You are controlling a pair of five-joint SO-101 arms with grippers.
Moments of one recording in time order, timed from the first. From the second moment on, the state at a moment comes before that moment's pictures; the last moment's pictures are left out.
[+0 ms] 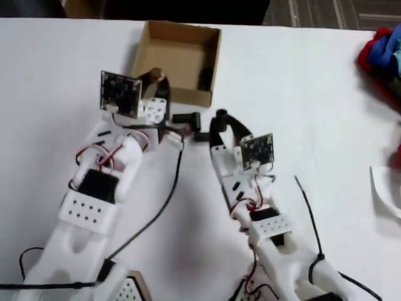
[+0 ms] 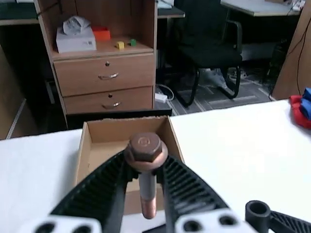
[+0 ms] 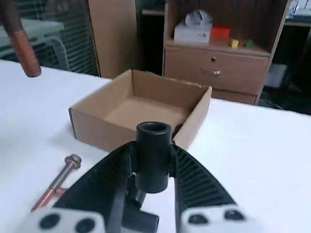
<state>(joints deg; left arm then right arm) 10.2 -47.1 49.5 15.8 4.0 -20.6 -34.3 84.5 -35.1 2.5</state>
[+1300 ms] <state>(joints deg) 24.4 -35.9 43.6 15.6 4.4 -23.4 8.1 81.4 -83.8 2.5</state>
